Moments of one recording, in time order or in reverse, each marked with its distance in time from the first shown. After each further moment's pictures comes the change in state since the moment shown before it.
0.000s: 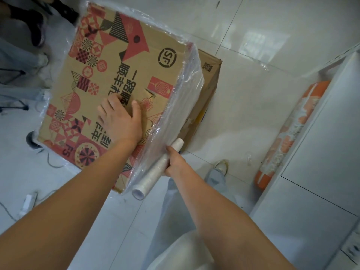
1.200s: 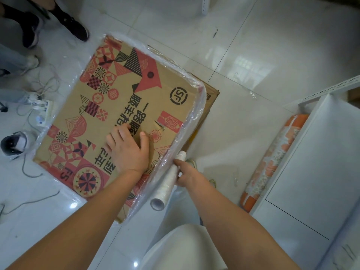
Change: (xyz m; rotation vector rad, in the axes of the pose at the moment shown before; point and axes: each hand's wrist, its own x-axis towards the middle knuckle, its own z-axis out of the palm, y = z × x) left_hand 0.001 -0.001 0.002 -0.059 -0.052 -0.023; right_hand -0.023 -0.062 0.010 -0.045 0.084 -0.024
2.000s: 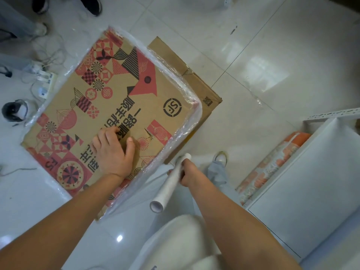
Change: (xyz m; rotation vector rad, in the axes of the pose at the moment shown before) left_hand 0.000 0.006 -0.004 0.036 -0.018 -0.020; right_hand -0.010 -0.051 -0.007 -0.280 0.208 -0.035
